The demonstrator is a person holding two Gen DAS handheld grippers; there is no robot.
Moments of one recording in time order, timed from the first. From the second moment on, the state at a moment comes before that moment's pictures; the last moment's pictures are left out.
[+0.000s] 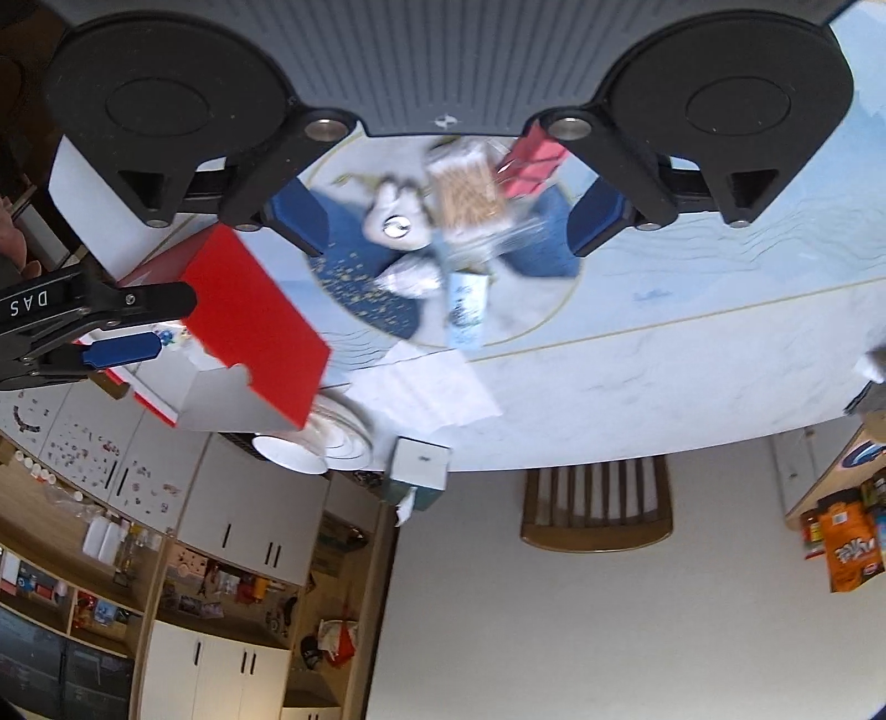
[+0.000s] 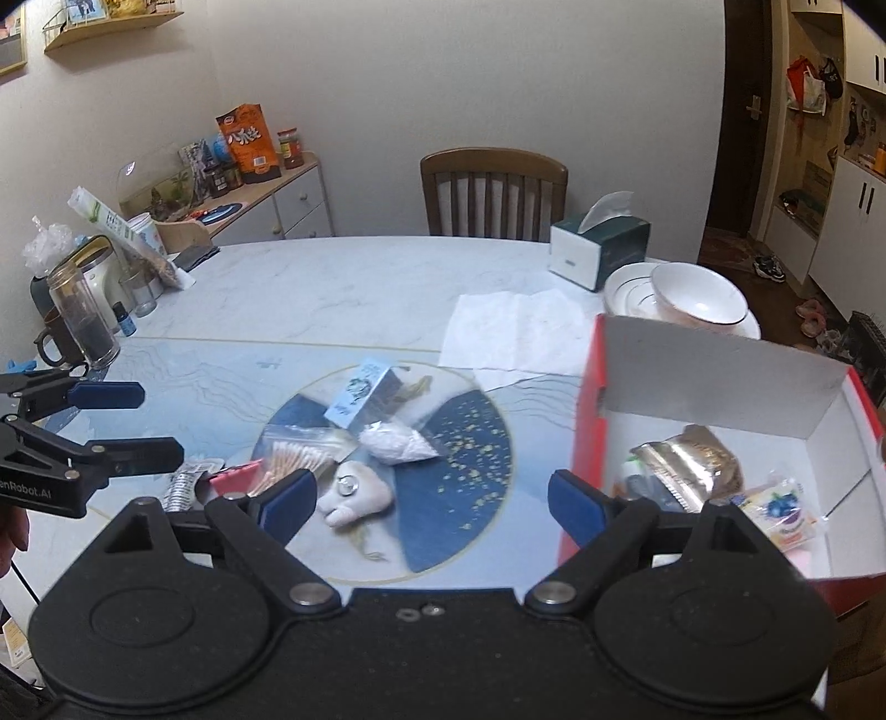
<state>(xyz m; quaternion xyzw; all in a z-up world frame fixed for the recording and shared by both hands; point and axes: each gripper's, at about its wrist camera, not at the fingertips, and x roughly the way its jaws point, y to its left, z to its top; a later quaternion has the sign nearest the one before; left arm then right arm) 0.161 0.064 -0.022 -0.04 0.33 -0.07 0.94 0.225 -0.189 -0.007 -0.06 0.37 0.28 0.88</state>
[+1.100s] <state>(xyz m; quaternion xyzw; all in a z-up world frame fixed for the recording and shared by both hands) 0.175 0.112 -0.109 -0.03 0.43 0.04 0.90 0.253 -0.102 -0.101 -0.10 0.43 0.28 0.85</state>
